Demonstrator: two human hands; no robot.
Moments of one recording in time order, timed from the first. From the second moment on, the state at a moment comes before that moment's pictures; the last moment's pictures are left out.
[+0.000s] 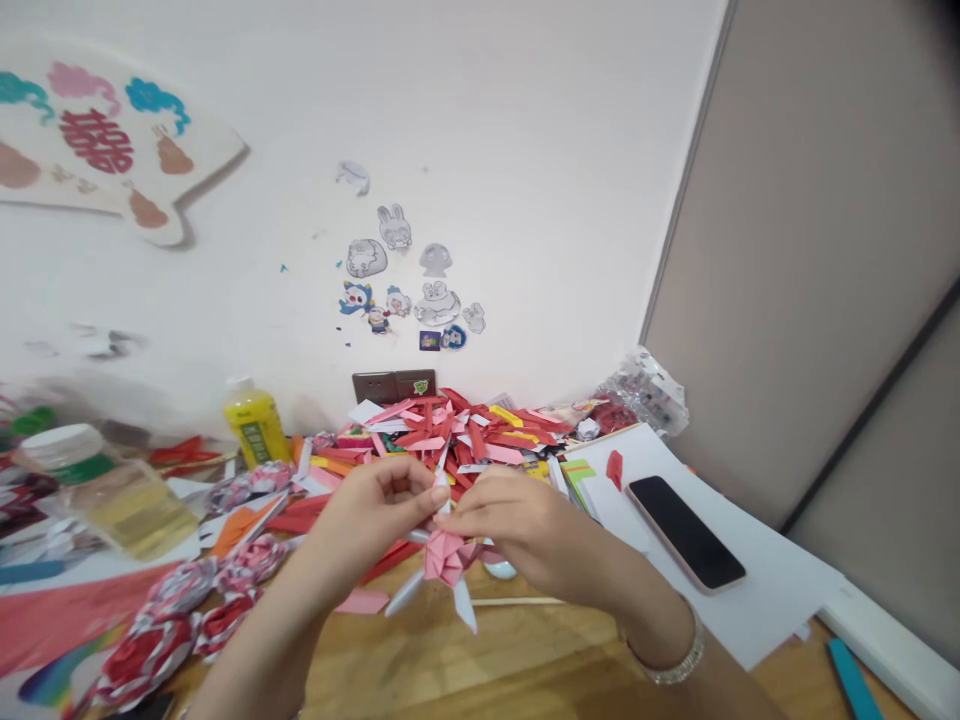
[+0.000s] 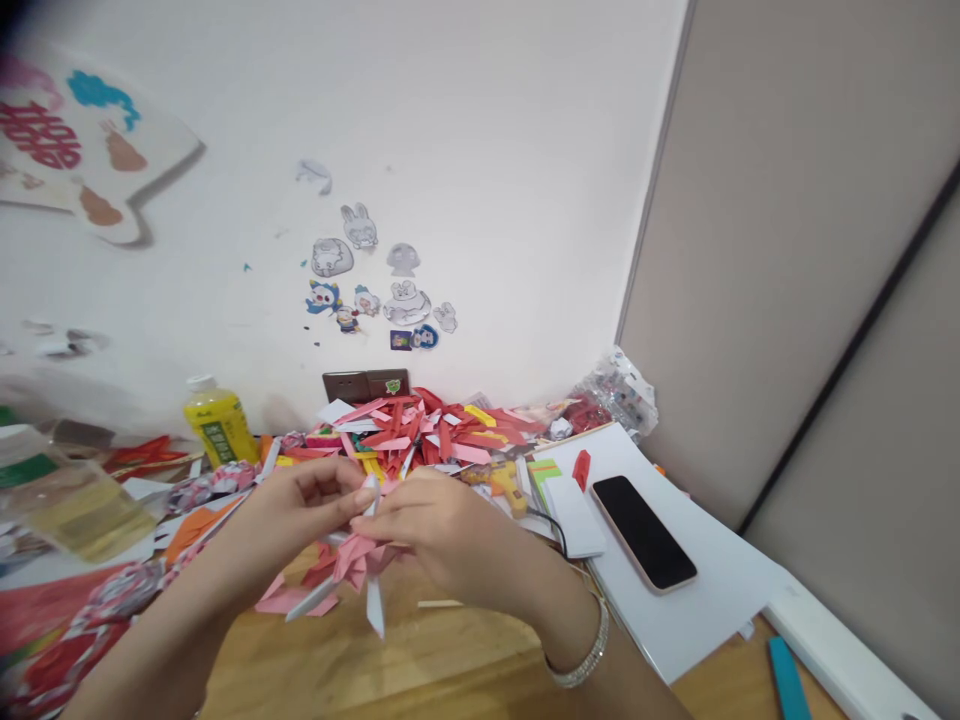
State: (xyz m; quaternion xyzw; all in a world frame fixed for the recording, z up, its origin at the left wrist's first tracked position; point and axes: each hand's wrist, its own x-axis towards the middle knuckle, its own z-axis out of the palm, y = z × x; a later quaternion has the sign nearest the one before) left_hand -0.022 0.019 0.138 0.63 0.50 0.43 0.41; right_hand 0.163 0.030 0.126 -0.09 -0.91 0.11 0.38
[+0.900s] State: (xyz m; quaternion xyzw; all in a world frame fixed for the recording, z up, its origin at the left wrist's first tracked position) left_hand 0.001 0.016 0.127 0.72 0.46 0.42 0.29; right_hand 0.164 0.032 0.125 -0.29 -0.77 0.29 0.48
